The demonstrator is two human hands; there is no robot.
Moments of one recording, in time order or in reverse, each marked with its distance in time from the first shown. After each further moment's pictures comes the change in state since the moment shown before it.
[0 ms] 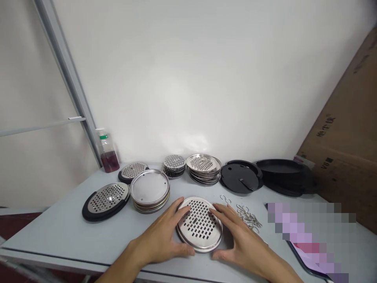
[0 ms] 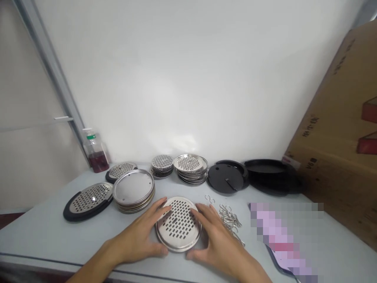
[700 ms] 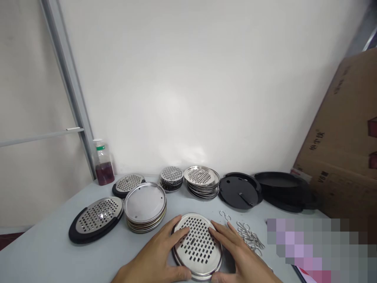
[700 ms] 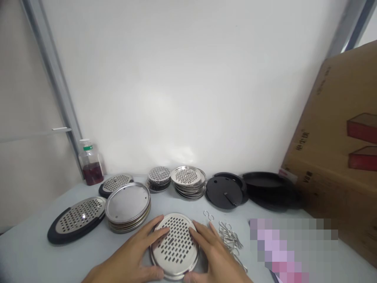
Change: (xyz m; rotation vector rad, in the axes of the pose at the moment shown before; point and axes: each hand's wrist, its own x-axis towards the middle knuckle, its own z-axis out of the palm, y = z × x) left_hand 0.003 0.005 -0.004 0.054 -0.010 -0.086; right_hand 0.007 -0.008 -0.006 -0.054 -0.111 0.131
